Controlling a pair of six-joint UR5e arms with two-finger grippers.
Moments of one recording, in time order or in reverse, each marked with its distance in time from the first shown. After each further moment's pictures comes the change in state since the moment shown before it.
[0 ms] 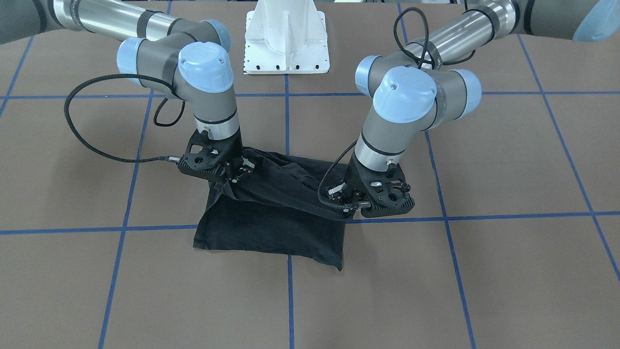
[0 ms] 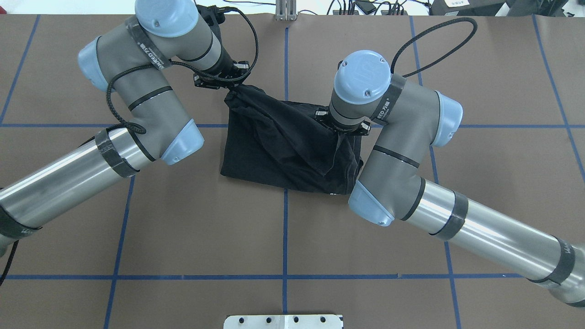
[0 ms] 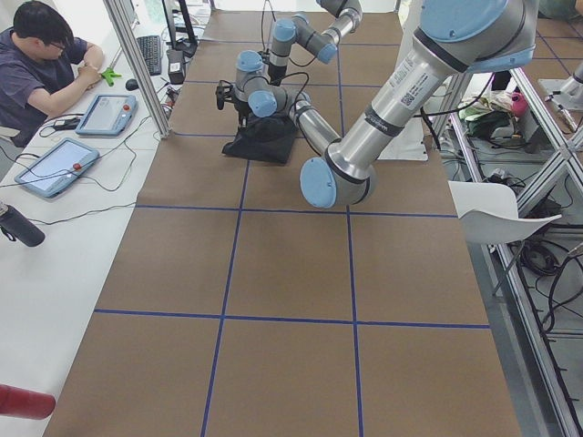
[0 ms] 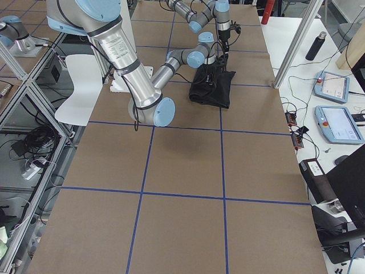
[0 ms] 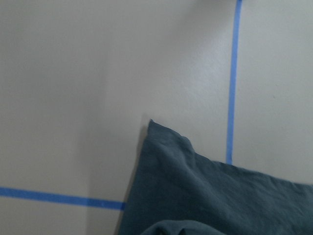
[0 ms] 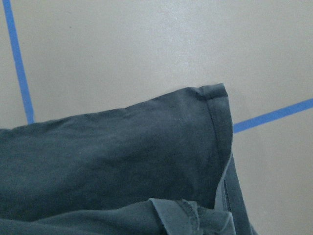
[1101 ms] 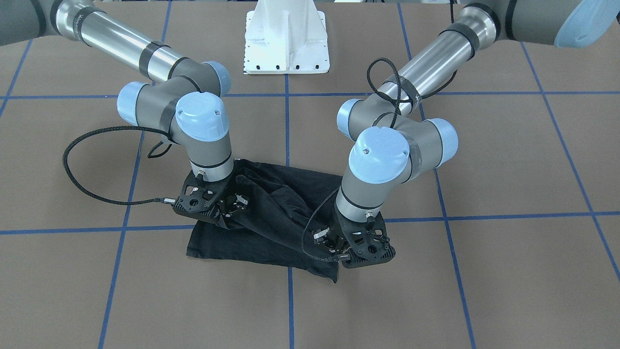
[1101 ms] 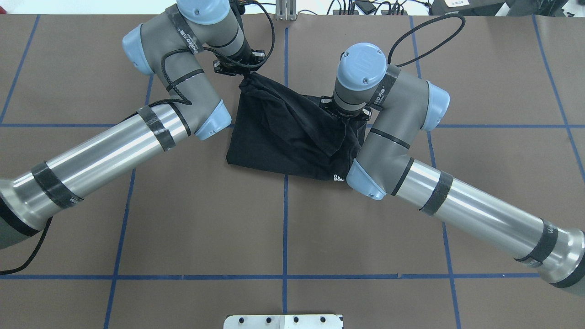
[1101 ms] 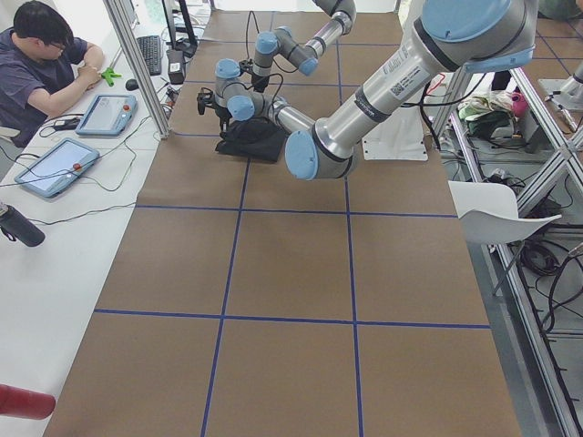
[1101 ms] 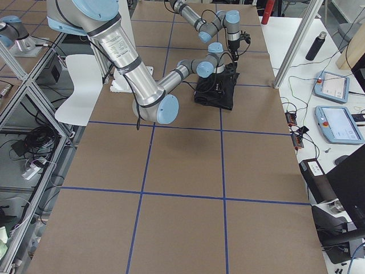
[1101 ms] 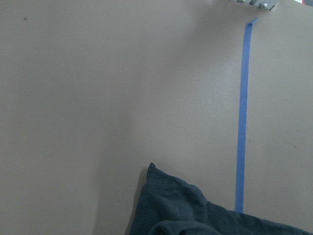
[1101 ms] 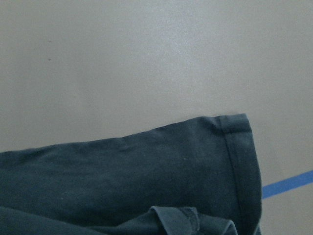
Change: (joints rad) left arm -0.010 -0.162 0.343 -0.165 0.014 0.005; right arm 0.039 0.028 -0.190 0.155 -0.001 -0.050
